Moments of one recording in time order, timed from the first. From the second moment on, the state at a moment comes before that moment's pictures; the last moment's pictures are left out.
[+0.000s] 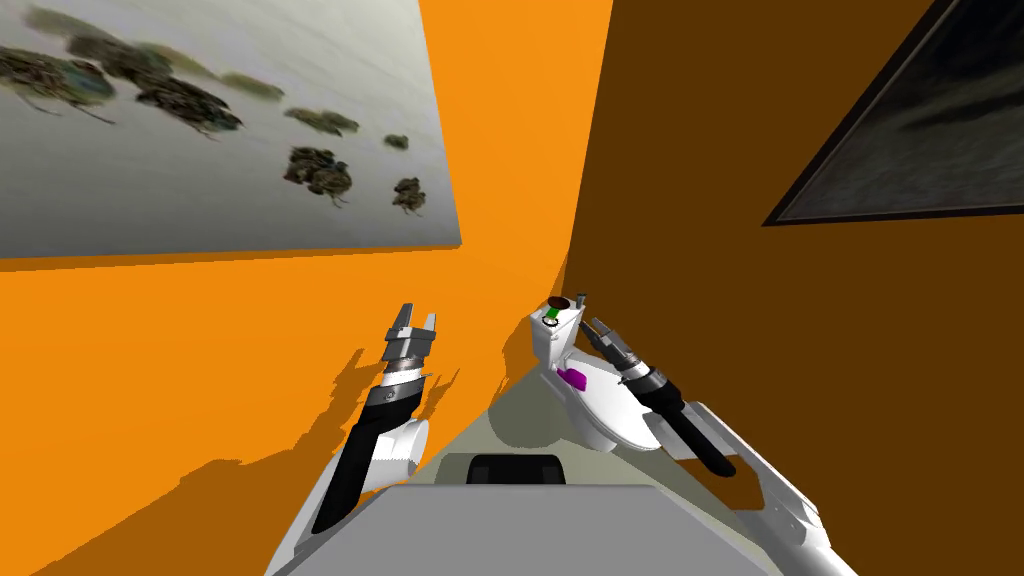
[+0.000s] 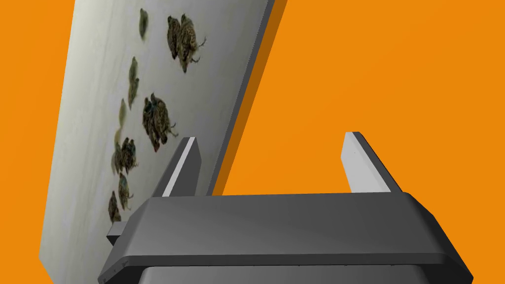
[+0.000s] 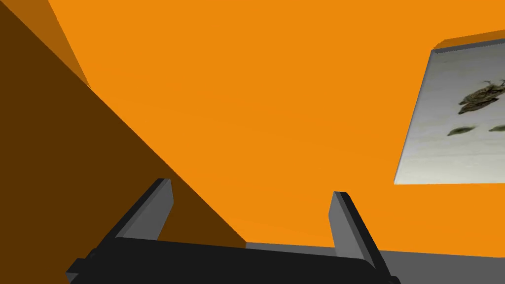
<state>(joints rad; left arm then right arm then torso) 0.48 -0.04 -0.01 -2.34 -0.07 -0.36 0.16 0.33 -0.50 -0.11 -1.96 0.33 -0.57 0.28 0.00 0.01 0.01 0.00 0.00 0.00</state>
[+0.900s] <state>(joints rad) 0.48 -0.04 -0.01 -2.34 -0.07 -0.36 0.16 0.26 -0.69 -0.14 -1.72 0.48 -0.58 0.36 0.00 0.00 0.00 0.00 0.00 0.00</state>
